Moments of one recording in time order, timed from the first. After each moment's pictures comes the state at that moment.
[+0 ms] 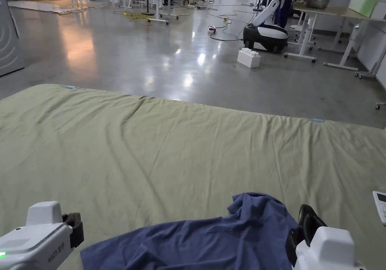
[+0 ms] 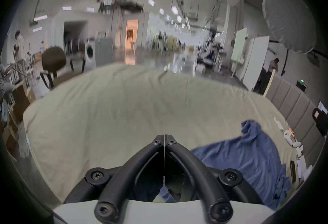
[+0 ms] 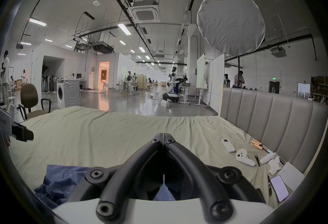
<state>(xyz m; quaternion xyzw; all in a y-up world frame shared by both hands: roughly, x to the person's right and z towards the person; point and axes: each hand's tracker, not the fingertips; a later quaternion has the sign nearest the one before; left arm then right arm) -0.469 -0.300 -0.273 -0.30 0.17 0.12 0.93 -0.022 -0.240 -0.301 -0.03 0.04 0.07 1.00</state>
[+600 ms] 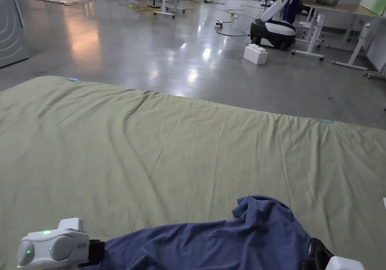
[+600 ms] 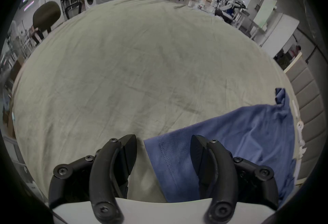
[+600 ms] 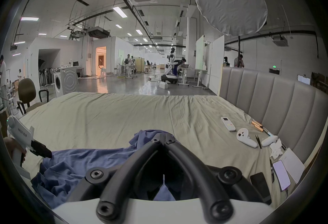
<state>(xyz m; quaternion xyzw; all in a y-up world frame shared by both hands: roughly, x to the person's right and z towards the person) -0.479 -0.396 -0.347 -0.48 0.18 0.15 0.85 -0.008 -0.274 -0.316 -0.12 0.03 0.05 0.99</state>
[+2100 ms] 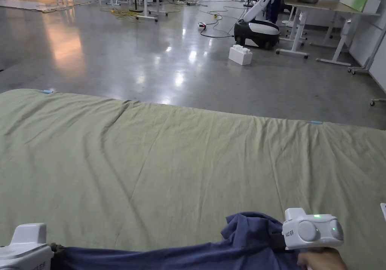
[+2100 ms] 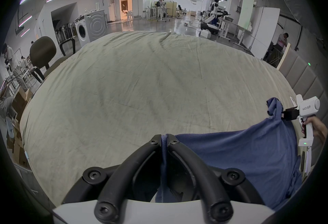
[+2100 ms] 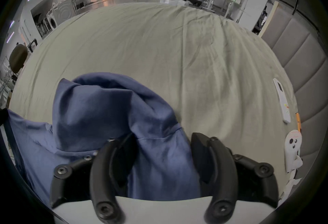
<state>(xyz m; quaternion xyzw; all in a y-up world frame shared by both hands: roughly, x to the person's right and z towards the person) -0.488 -0.337 -0.372 -0.40 0.16 0.08 0.90 0.020 -0.396 -0.627 -0.49 0.10 0.11 0.86</state>
